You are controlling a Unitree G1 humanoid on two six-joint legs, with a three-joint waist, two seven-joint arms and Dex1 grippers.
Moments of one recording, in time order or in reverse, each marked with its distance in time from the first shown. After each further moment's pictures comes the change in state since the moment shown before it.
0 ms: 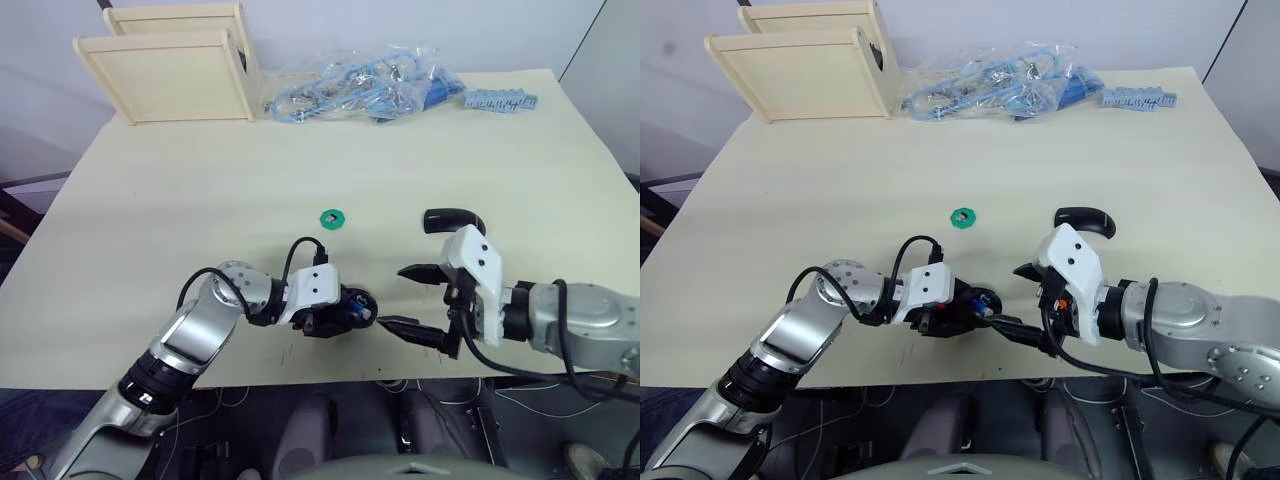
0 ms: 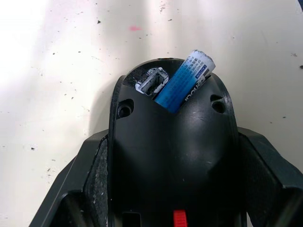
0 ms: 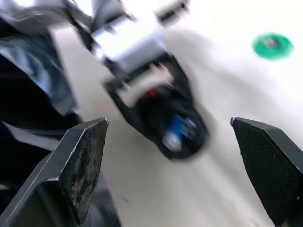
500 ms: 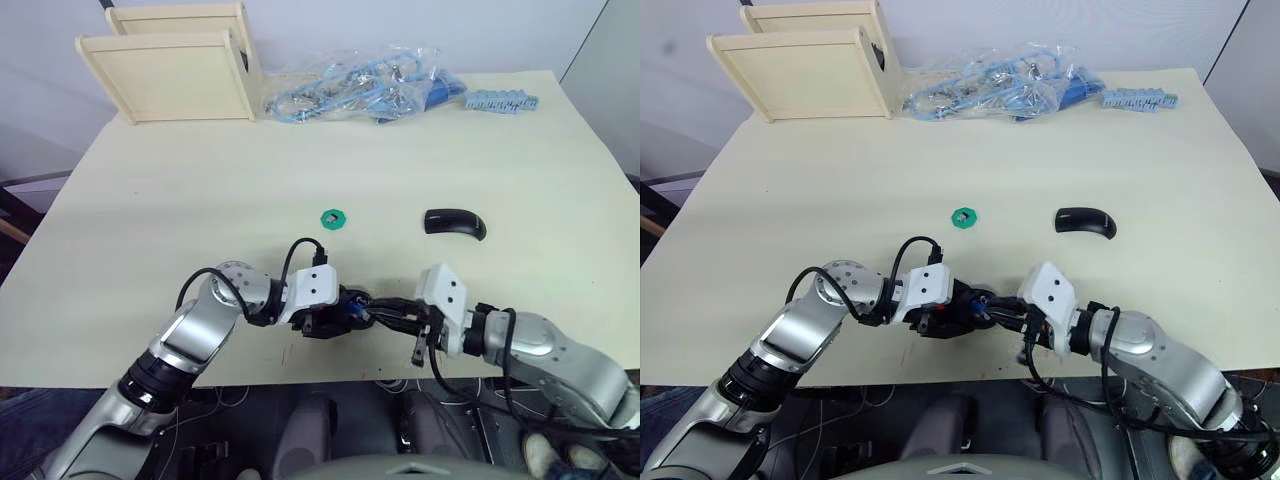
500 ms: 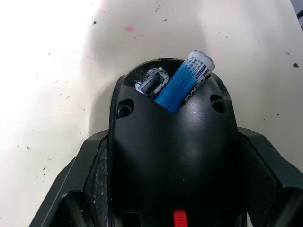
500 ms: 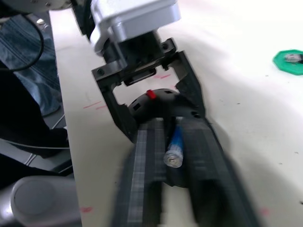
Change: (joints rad) left arm -0.003 0.001 0.001 0.045 -0.014 -0.061 -0.013; right arm 0.179 0.232 0.219 0.184 -0.628 -0.302 0.272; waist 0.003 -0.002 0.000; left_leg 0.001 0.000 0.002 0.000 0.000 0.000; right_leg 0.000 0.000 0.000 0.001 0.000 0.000
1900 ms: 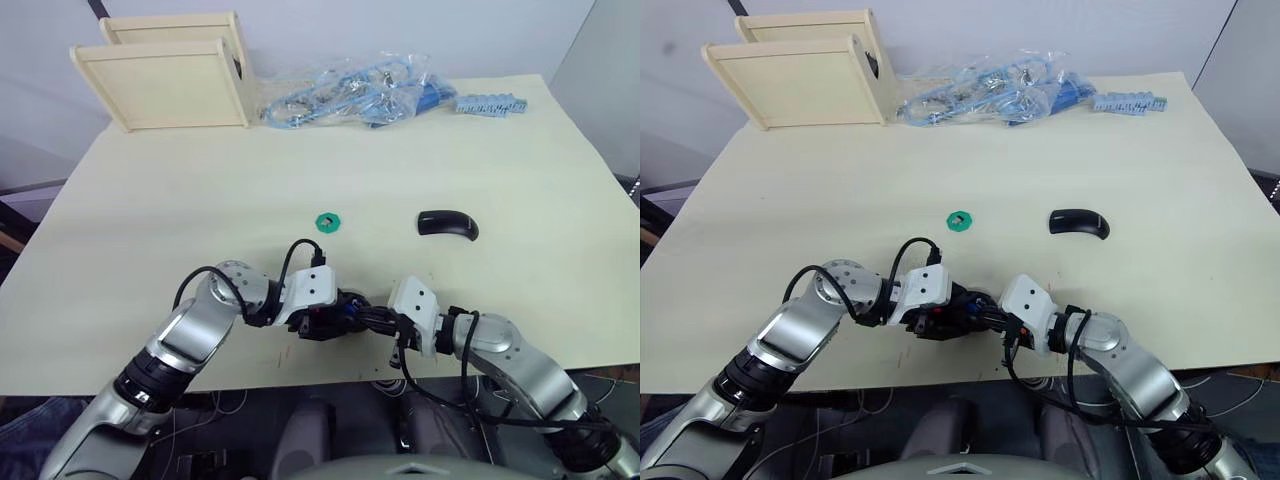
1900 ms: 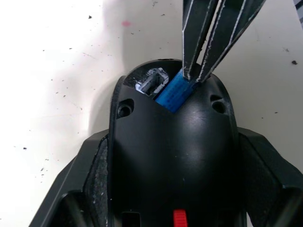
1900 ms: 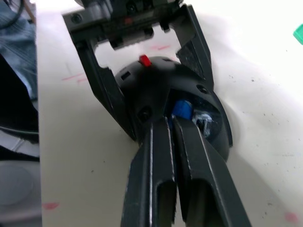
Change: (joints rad) left arm -0.009 0.024 -0.018 -0.032 0.001 0.082 -0.004; right arm -0.003 0.192 0.071 0.202 -0.295 -0.004 0.153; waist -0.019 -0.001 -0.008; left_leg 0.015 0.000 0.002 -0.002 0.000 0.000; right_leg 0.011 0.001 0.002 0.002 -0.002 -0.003
